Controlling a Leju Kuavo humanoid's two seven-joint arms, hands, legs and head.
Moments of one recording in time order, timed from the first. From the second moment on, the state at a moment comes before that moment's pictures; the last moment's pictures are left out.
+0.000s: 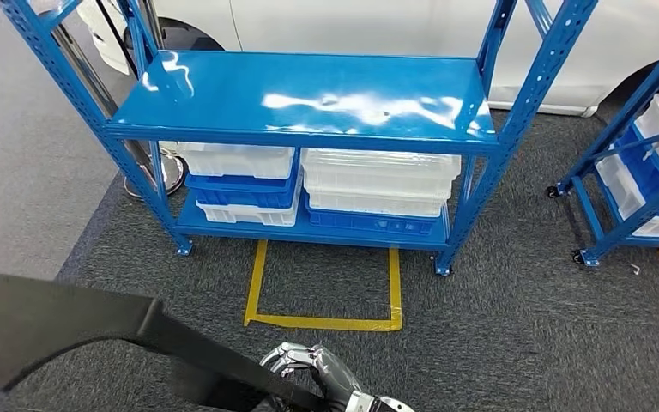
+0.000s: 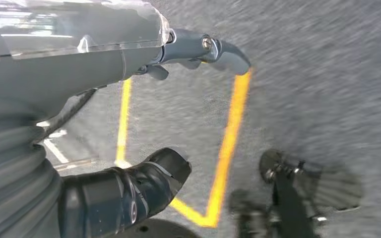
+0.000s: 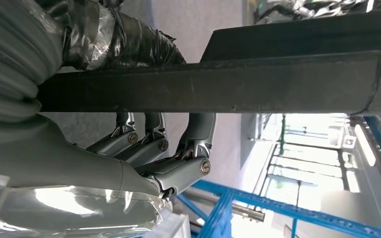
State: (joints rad) left arm -0.08 -0.12 1.14 -0.22 -0.94 0.03 -0.09; right arm -0.02 -0.01 0.77 -1.63 0.04 0.21 -0.53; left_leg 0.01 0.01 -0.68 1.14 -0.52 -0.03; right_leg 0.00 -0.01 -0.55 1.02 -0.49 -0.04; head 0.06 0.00
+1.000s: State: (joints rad) left arm -0.09 -0.15 1.14 -0.22 -0.96 0.05 -0.09; right arm 0.03 -0.04 0.75 -1.67 -0.08 0.37 -0.55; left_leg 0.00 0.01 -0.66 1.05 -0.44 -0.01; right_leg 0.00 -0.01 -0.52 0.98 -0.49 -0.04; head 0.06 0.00
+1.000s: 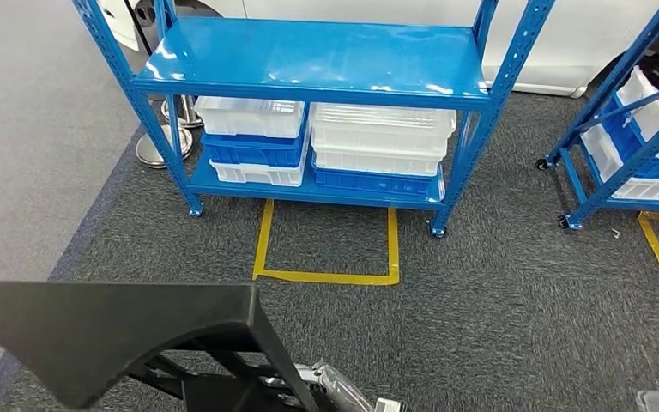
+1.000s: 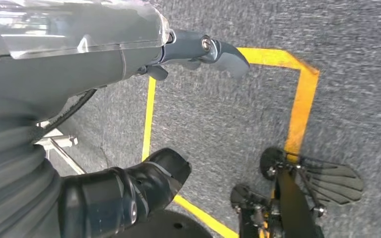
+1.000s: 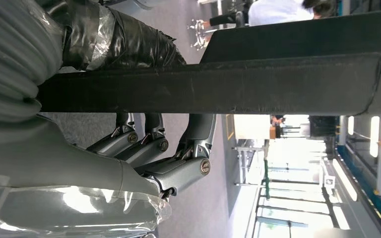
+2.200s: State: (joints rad) left arm -0.08 -0.16 1.13 -0.22 -0.99 0.04 -0.09; right arm 0.08 -0.06 0.74 -1.72 -0.06 0.36 -0.56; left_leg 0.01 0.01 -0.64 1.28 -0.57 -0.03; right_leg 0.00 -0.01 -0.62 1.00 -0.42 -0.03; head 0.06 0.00
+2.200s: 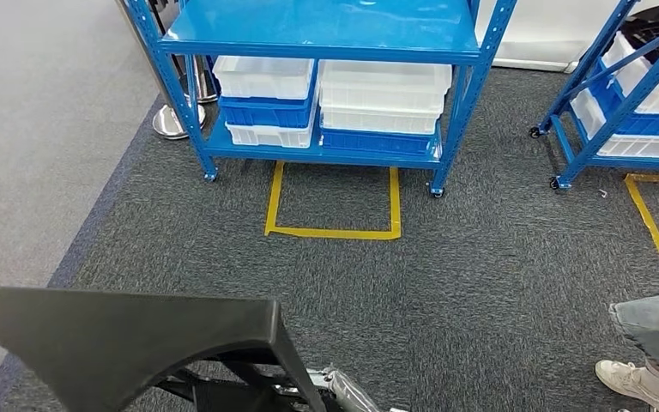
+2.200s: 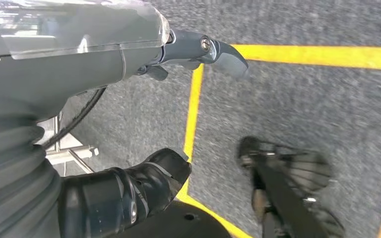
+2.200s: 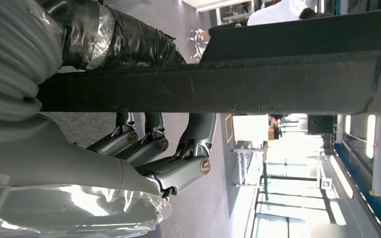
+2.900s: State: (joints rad) left arm -0.09 -0.17 1.13 -0.22 -1.00 0.05 -0.09; right arm 0.09 -0.08 0.74 -1.77 -0.04 0.30 -0.56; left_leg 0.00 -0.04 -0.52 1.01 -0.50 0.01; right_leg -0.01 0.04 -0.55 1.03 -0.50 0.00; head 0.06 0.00
